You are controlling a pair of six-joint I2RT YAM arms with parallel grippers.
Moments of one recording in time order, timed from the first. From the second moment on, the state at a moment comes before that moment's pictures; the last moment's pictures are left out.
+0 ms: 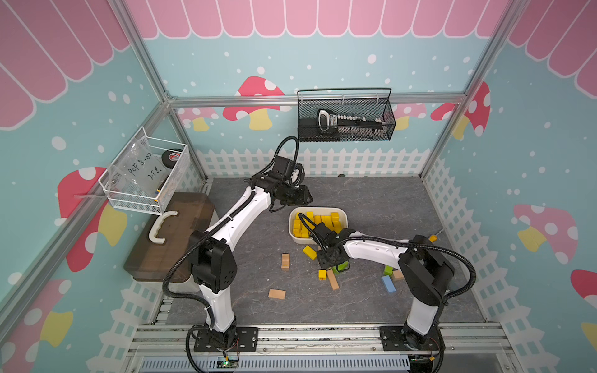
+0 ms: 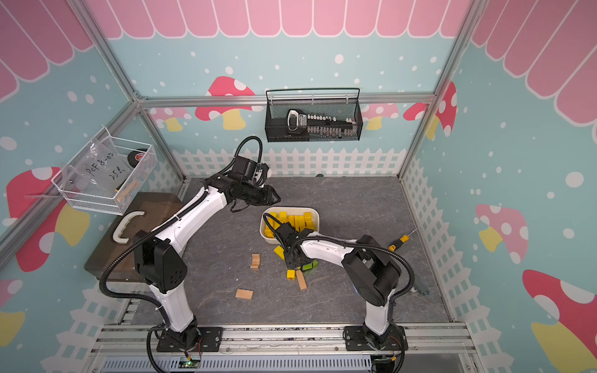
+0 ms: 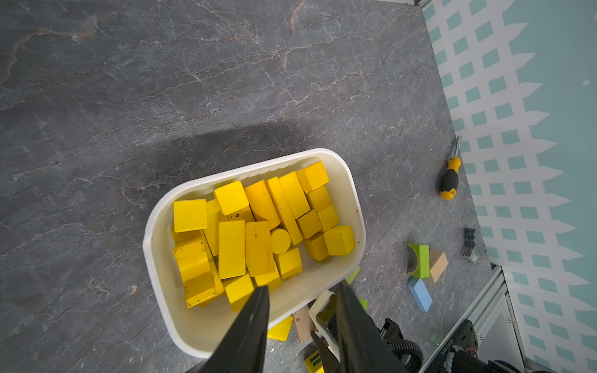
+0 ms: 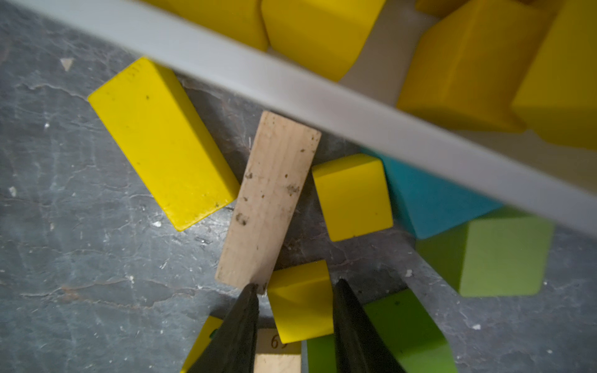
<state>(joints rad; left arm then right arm) -0.43 1.88 1.81 -0.83 0.36 -0.34 0.84 1.82 1.17 -0.69 0.12 0.51</state>
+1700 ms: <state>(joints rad) -0.42 1.88 1.81 -0.83 0.36 -0.34 0.84 1.73 1.08 -0.65 0.09 0.53</state>
